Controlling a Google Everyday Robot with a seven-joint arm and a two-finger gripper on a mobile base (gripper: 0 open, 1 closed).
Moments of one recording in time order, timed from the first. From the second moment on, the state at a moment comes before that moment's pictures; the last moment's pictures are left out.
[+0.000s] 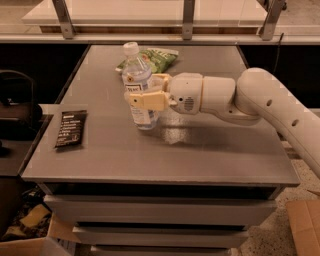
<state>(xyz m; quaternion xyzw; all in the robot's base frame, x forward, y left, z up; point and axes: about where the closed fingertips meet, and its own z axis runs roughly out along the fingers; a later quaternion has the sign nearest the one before) 0.547 0.050 0.933 -0.44 0.56 0.46 0.53</state>
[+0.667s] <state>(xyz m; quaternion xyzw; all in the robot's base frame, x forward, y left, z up) 0.543 0.049 0.933 -0.44 0.52 0.48 0.55</state>
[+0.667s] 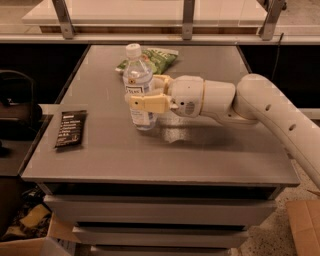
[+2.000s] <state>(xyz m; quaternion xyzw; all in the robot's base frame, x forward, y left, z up) 0.545 0.049 0.921 -0.44 0.53 0.48 0.55</state>
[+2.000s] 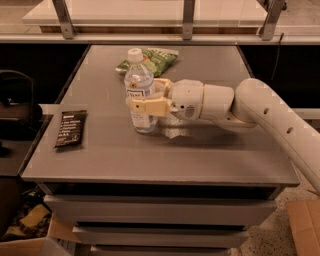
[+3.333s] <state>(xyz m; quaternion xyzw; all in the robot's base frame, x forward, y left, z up) 0.554 0.028 0.924 -0.44 0.54 0.47 0.54</state>
